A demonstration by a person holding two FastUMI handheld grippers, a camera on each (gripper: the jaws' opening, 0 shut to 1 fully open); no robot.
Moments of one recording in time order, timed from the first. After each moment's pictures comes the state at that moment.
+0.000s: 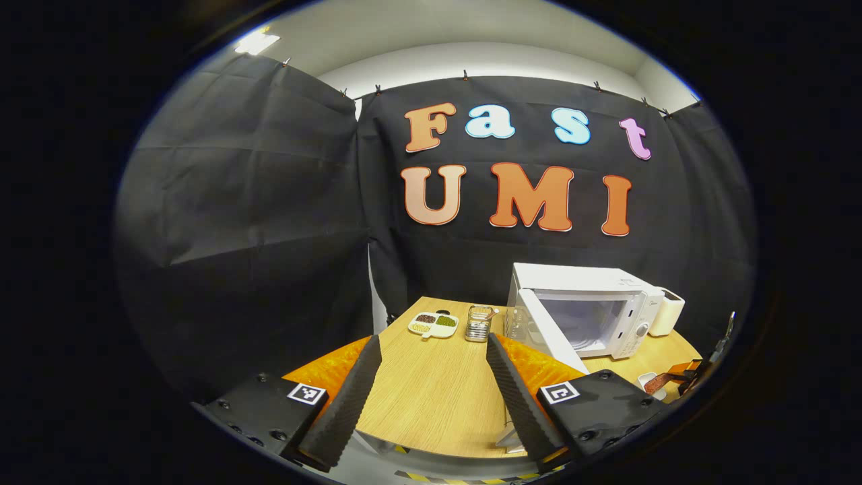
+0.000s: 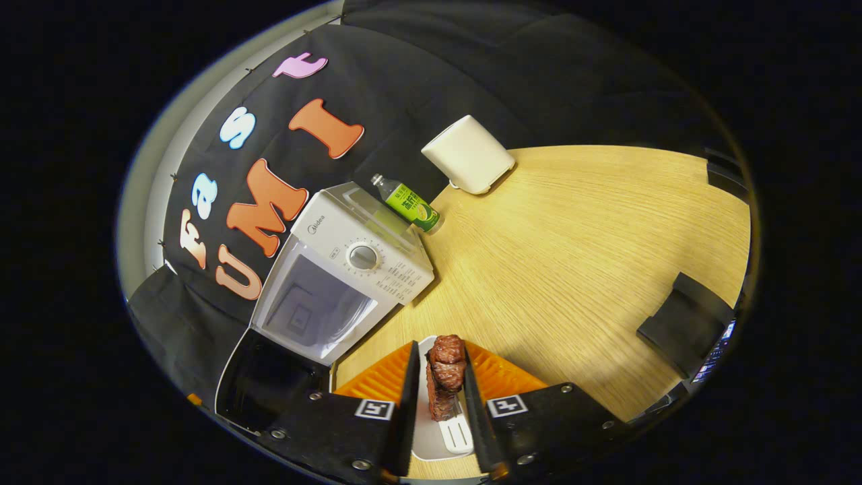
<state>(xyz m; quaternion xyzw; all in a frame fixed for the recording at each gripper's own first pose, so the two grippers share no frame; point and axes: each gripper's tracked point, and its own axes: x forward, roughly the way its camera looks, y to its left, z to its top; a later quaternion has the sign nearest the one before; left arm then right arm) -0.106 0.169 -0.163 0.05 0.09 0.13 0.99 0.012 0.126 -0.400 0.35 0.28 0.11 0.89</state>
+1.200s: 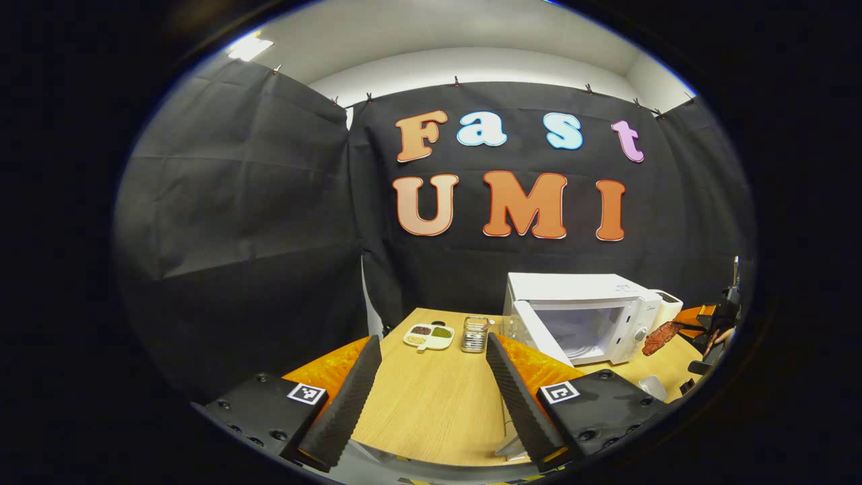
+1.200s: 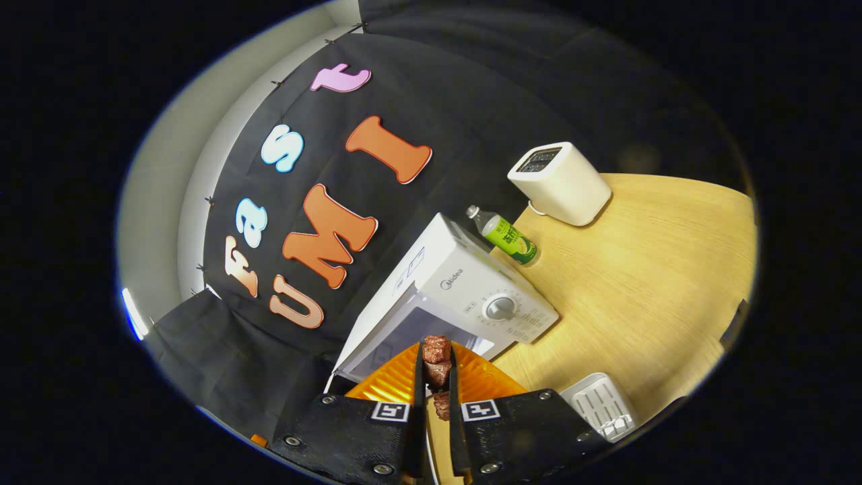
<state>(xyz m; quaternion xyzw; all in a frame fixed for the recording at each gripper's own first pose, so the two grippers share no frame) -0.094 0.176 -0.140 0.06 0.06 0.12 0.99 0.063 0.226 -0.246 0.40 0.21 0.18 0.87</state>
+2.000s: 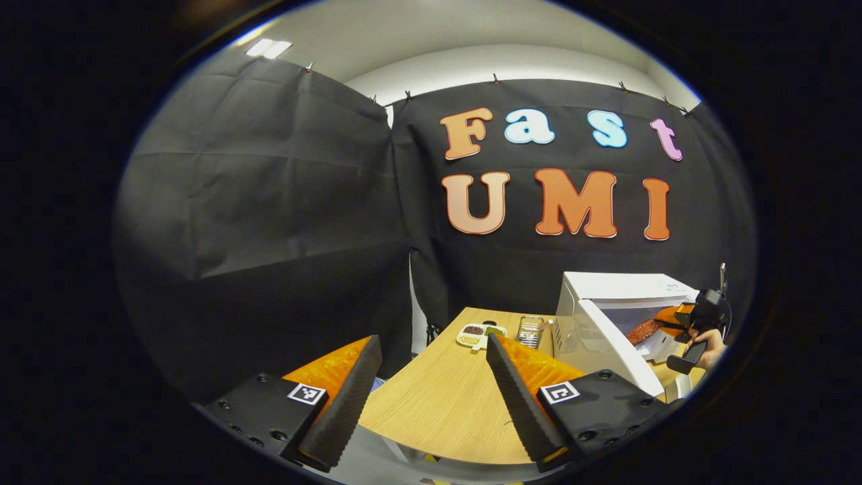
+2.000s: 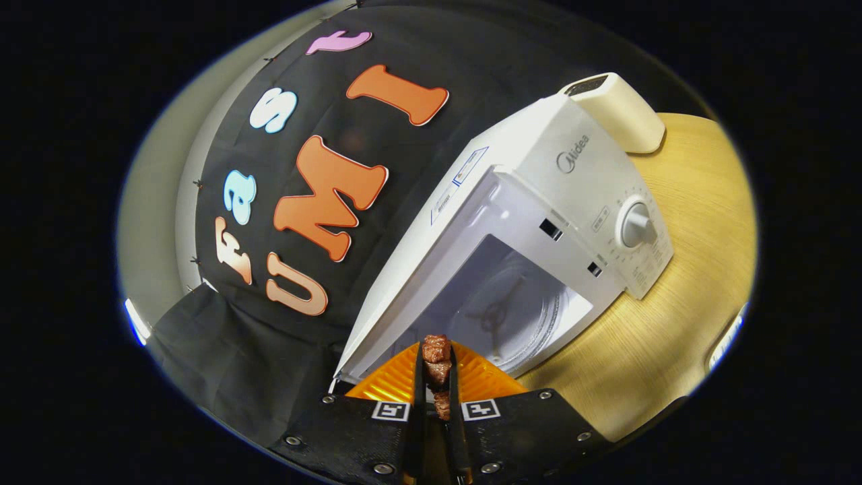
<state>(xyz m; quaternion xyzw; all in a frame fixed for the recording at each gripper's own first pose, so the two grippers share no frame) -0.104 0.264 -0.137 0.06 0.07 0.20 0.98 0.122 0.394 -0.288 0.41 0.25 0.20 0.85</state>
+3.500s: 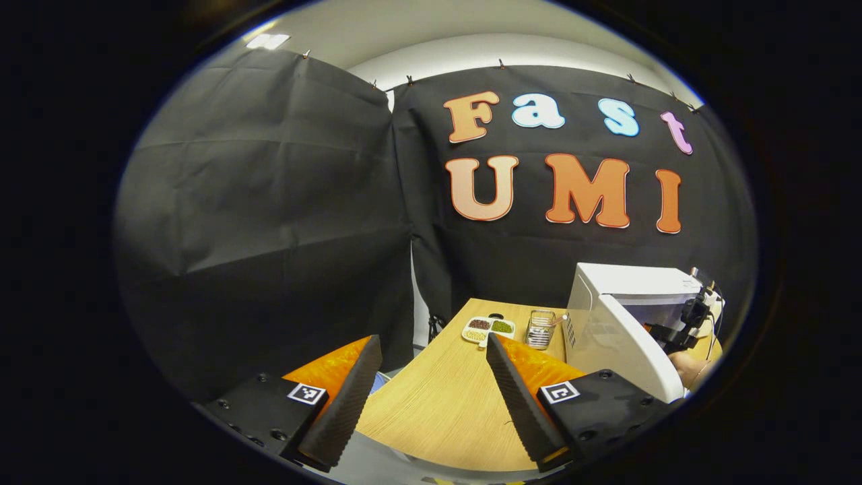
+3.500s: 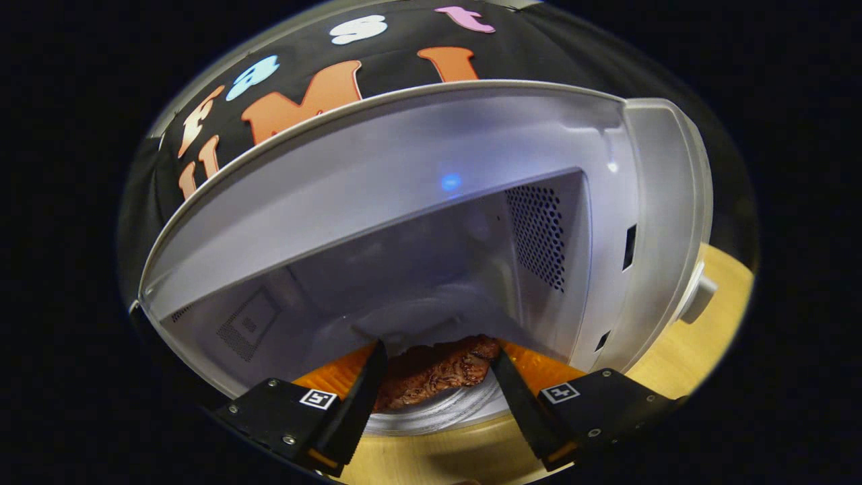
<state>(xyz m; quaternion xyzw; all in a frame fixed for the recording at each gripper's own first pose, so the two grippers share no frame) -0.064 0.287 -0.159 0.06 0.09 0.20 0.97 0.214 0.394 -0.378 0.08 0.19 0.08 0.98</state>
